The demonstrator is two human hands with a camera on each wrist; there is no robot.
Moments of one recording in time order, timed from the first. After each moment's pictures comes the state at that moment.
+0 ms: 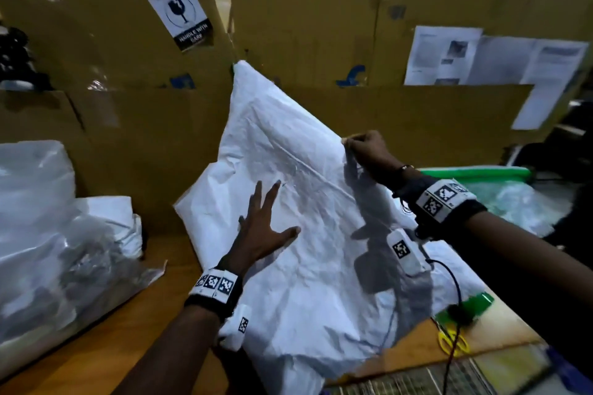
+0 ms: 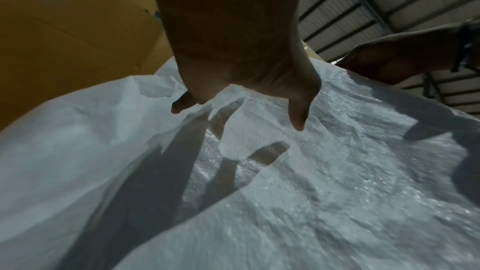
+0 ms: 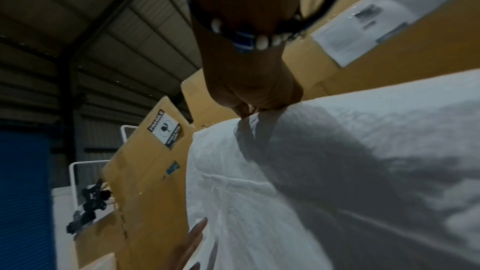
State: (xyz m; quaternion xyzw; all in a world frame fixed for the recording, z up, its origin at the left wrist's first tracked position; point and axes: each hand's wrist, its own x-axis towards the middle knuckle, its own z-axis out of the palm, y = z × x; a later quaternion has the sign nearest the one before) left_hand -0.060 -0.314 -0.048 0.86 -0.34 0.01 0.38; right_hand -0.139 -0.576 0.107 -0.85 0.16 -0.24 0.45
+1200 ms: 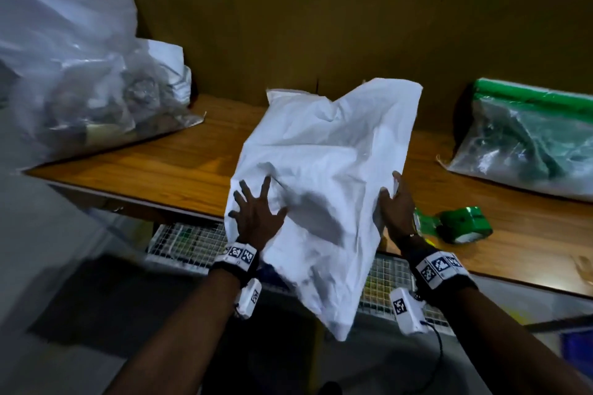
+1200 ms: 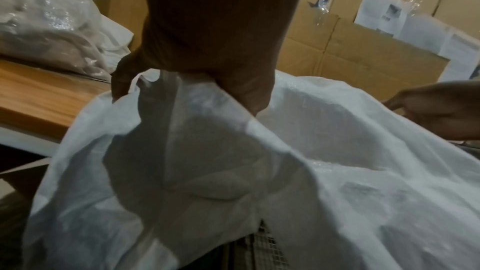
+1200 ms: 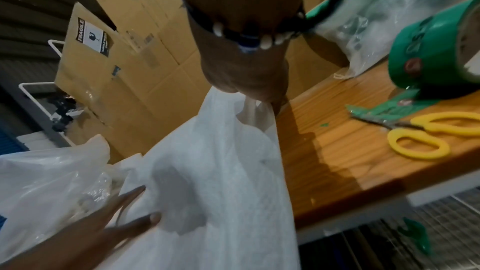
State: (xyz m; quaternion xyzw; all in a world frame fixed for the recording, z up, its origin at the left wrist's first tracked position) left_hand -0.297 -0.322 -0.243 0.98 0.02 -0.01 0.18; right_hand -0.336 -0.626 -0.211 -0.81 0.22 -0.19 0.51
